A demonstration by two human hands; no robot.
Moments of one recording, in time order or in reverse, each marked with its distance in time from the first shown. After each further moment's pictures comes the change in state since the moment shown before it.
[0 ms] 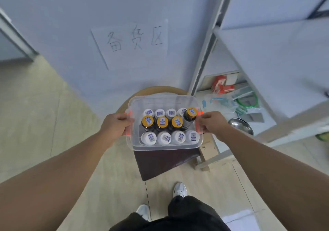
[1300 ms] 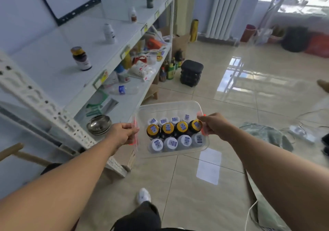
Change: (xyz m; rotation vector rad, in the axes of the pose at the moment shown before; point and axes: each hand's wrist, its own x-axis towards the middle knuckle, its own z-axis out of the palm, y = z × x) left_hand -0.284 0.004 0.477 0.448 -0.937 0.215; right_hand -0.369 0.393 -0.338 0.595 0.751 0.372
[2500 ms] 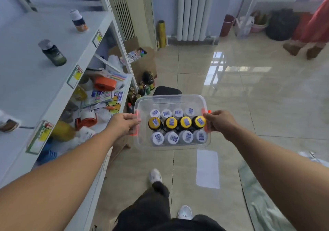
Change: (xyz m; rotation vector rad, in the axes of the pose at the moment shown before) left_hand 0.573 0.407 0.290 0.219 -0.172 0.017; right_hand 0.566 -0.238 -0.246 0.199 0.222 0.077
